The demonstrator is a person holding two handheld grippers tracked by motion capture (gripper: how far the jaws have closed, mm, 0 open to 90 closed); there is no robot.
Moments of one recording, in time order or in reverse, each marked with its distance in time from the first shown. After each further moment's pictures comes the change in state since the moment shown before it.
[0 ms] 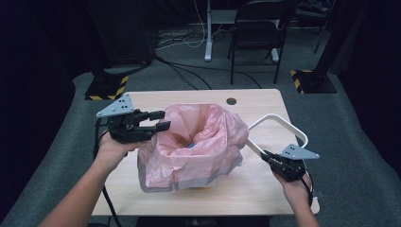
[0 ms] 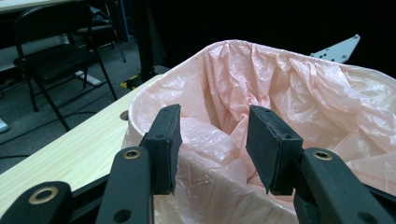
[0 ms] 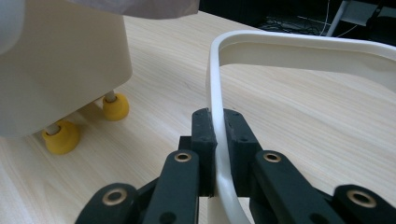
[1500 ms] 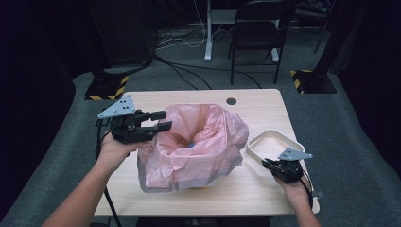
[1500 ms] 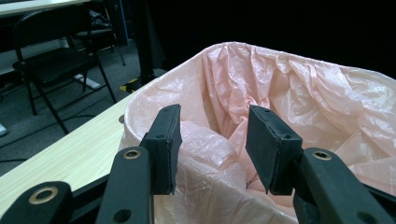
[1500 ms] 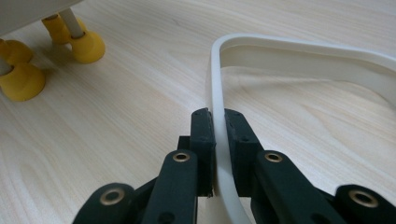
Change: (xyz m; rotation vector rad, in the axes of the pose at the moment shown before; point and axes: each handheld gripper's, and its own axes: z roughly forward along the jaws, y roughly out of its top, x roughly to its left) left arm -0.001 -0.002 0.003 -0.014 -0.002 0.003; right arm -0.026 -0.047 0.028 0.152 0.043 0.055
